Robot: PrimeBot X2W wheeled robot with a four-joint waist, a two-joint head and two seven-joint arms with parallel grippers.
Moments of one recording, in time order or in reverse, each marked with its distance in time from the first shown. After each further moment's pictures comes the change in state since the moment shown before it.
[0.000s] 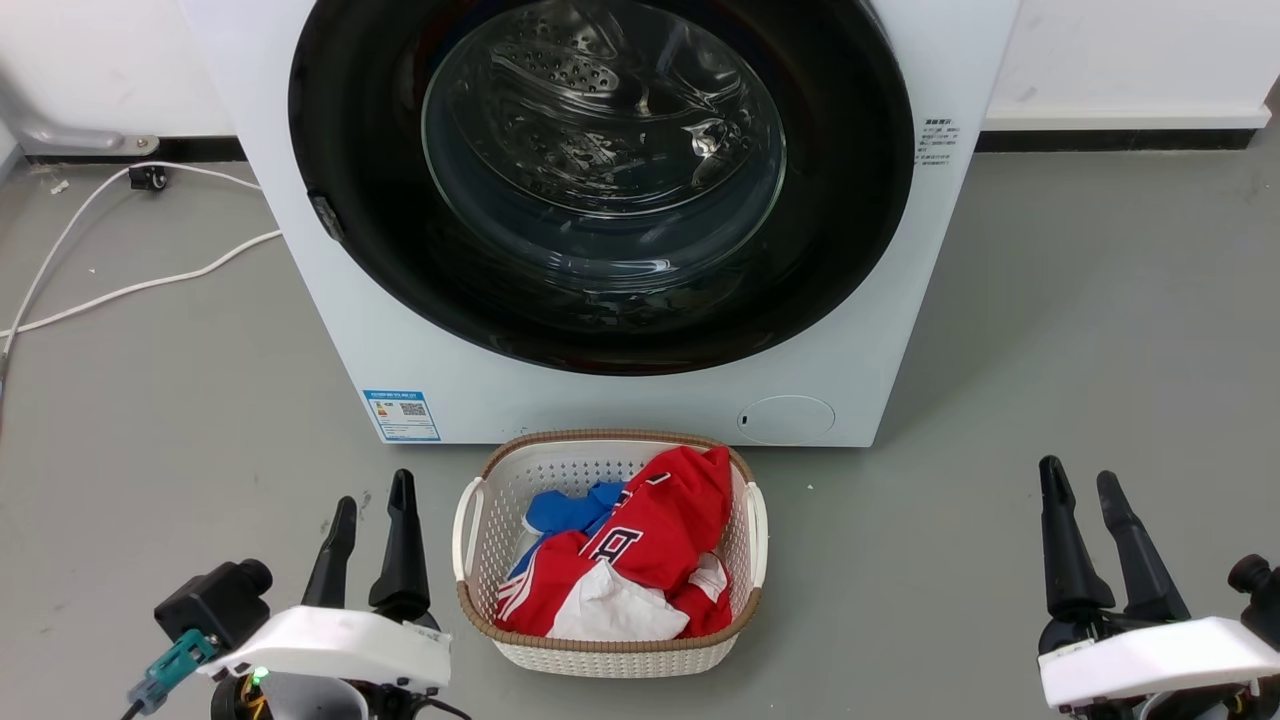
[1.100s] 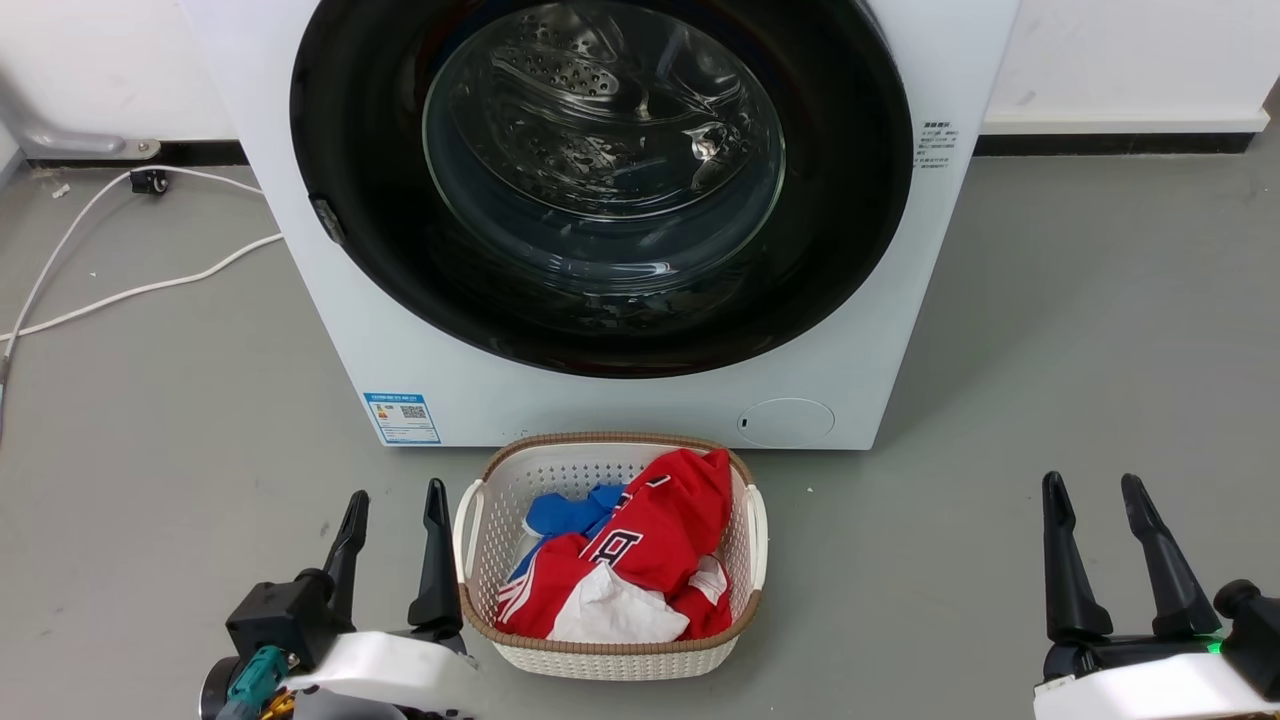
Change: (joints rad) left arm 0.028 0.009 -0.064 -0.017 0.340 0.030 -0.084; right arm 0.057 0.000 -0.004 -0.063 -0.315 0.000 -0.083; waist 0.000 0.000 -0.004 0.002
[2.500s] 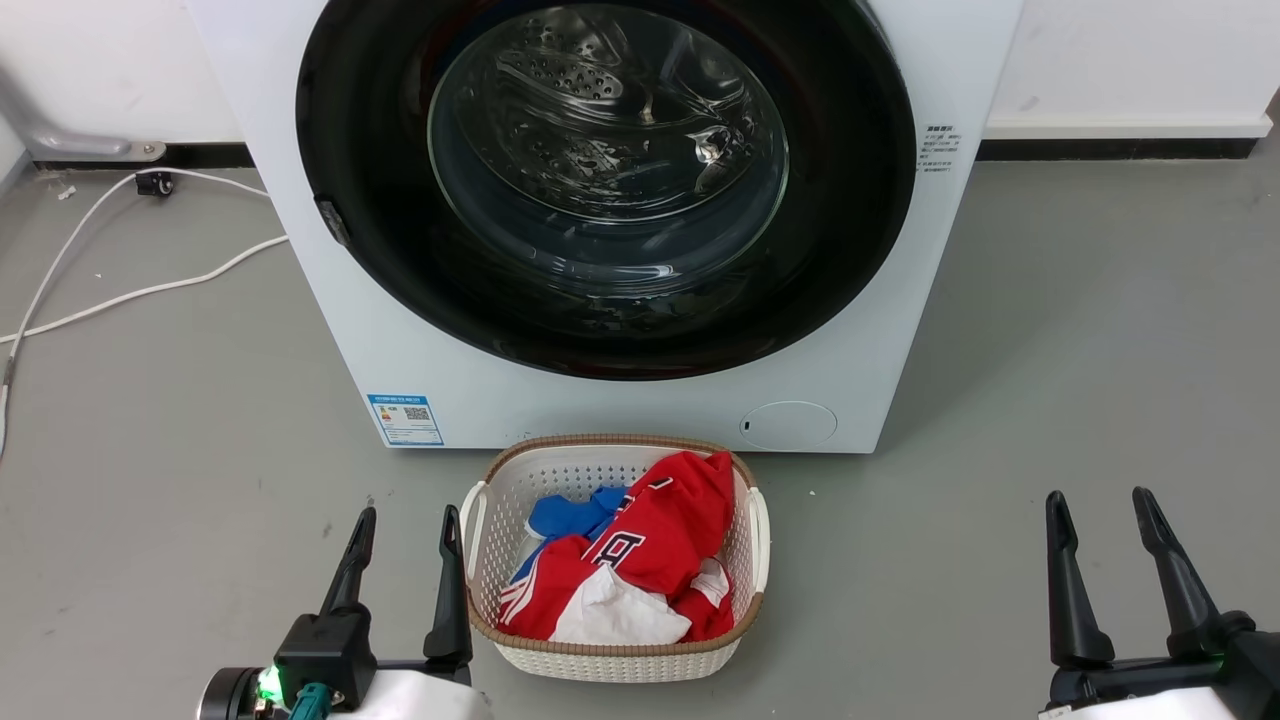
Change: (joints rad) left arm 0.037 -0.016 0.012 0.025 0.228 -0.008 -0.074; right arm 0.044 0.000 -0.009 -0.026 -0.145 0.002 -0.073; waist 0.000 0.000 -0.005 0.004
